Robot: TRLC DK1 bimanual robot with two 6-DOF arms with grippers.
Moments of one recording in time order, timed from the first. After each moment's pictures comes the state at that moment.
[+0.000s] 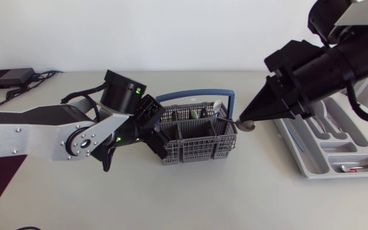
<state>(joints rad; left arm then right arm) -0.65 1.54 0.87 -0.04 -0.14 0.31 0.22 1.41 1.35 -1.20 -0.73 0.22</state>
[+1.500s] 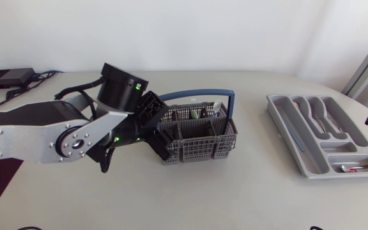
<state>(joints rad) -0.70 1.49 0.89 -0.09 -0.14 0.32 -0.69 1.42 1.05 -0.88 -0.13 0.15</state>
